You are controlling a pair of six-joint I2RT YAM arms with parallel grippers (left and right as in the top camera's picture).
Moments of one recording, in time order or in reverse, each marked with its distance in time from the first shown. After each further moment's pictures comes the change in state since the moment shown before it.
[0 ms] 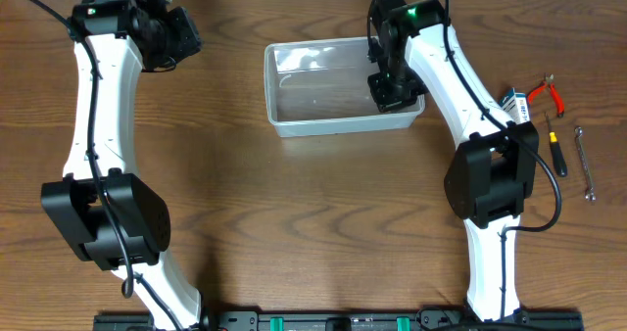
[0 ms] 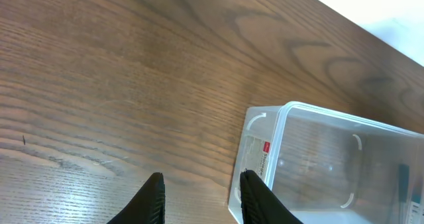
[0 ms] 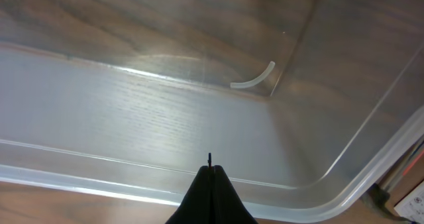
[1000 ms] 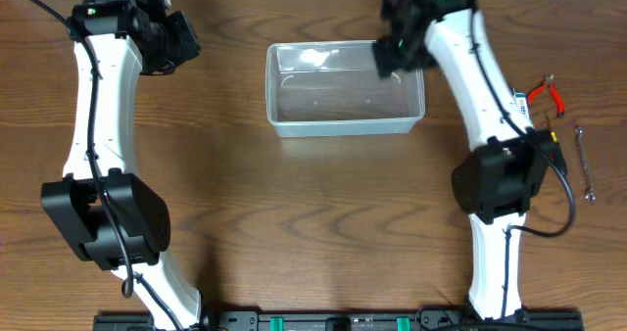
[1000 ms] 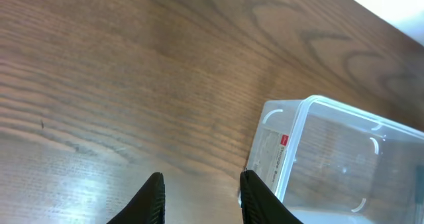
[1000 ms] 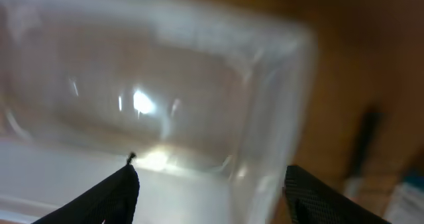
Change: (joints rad) left arm 0.000 0.000 0.000 -0.051 -0.045 0.000; right arm -0.082 0.009 0.288 0.103 -0.006 0.006
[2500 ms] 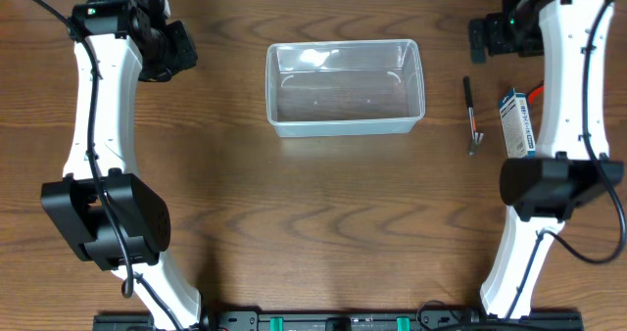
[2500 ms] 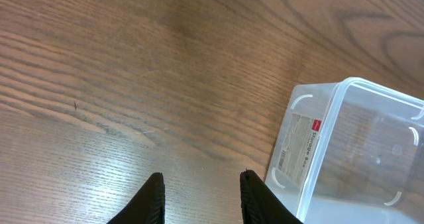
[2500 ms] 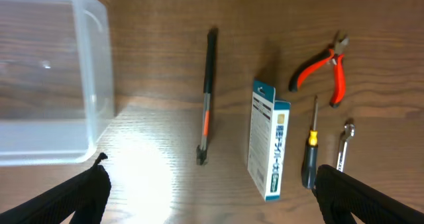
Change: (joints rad) left arm 0.000 0.000 0.000 -0.065 -0.067 0.050; right arm -0.285 -0.073 0.169 -0.322 0.063 -0.136
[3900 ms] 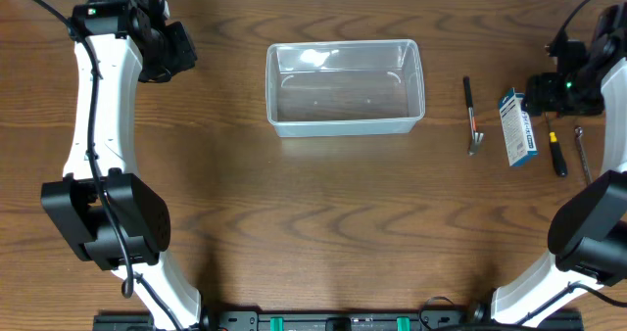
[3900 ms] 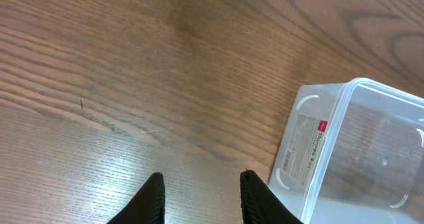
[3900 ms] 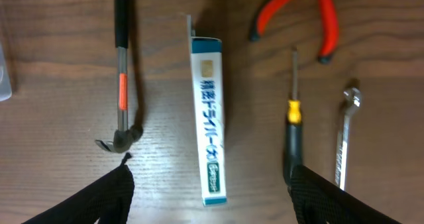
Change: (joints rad) left arm 0.000 0.000 -0.002 -0.003 -0.015 0.000; right arm -0.314 -0.307 -0.879 0.526 -0.158 -0.233
